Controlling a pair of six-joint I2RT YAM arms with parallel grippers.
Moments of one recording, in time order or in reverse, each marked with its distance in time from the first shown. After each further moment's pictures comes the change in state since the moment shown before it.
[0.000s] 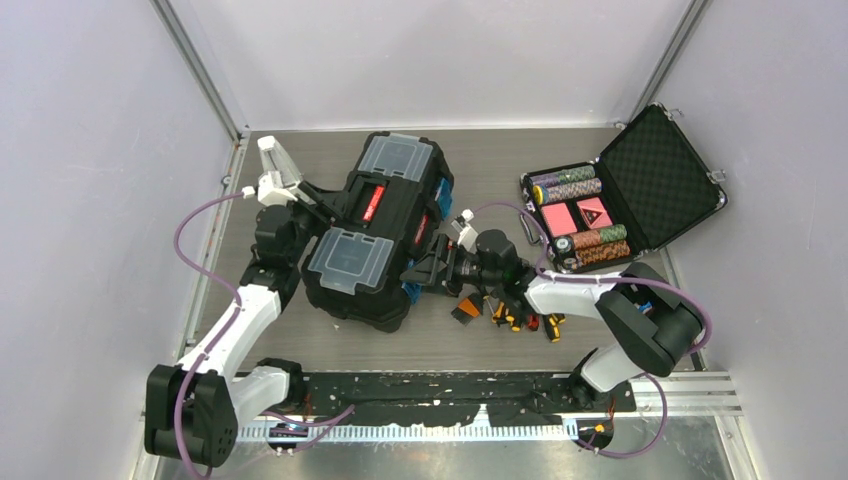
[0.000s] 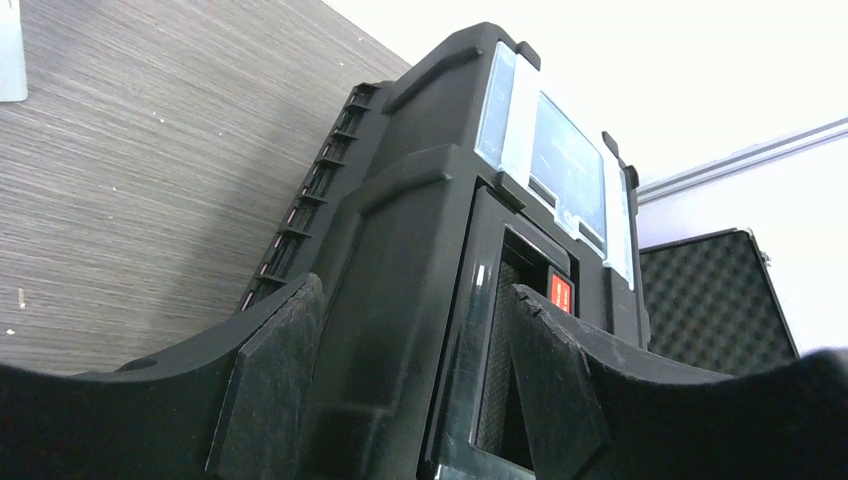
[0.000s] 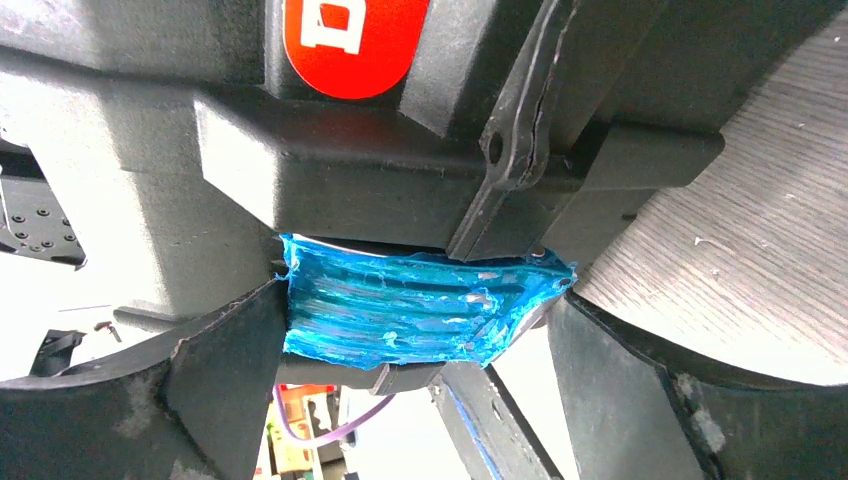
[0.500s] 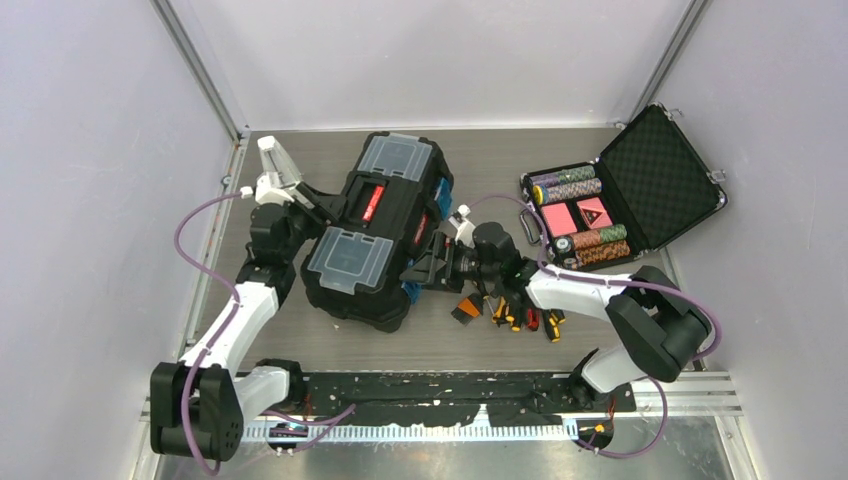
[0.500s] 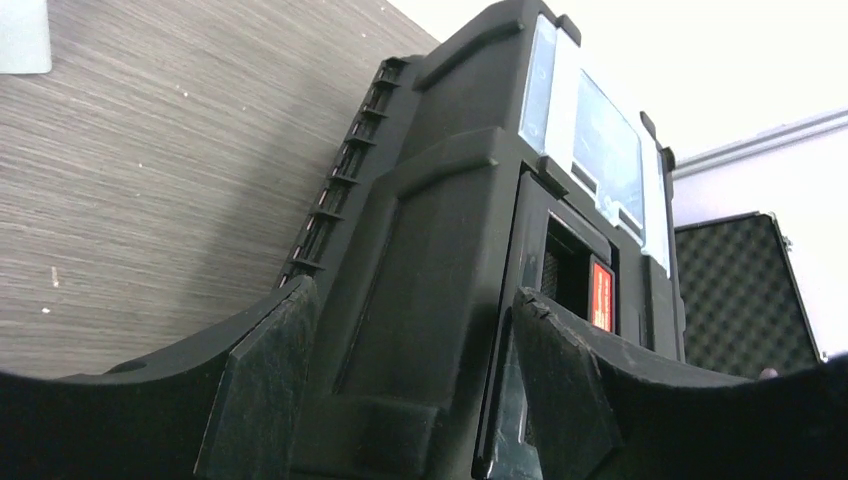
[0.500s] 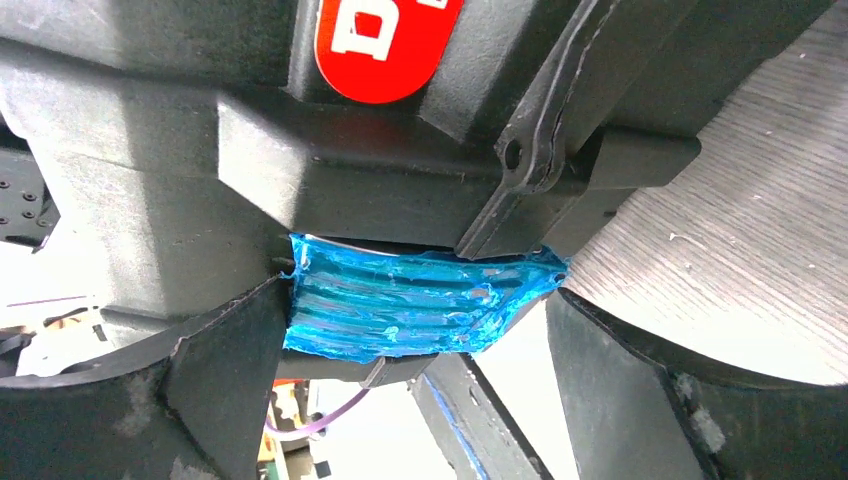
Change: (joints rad) left arm 0.058 0.016 0.005 -0.045 0.070 0.031; right arm -0.014 -0.031 0.064 -0.170 -0.018 -0.097
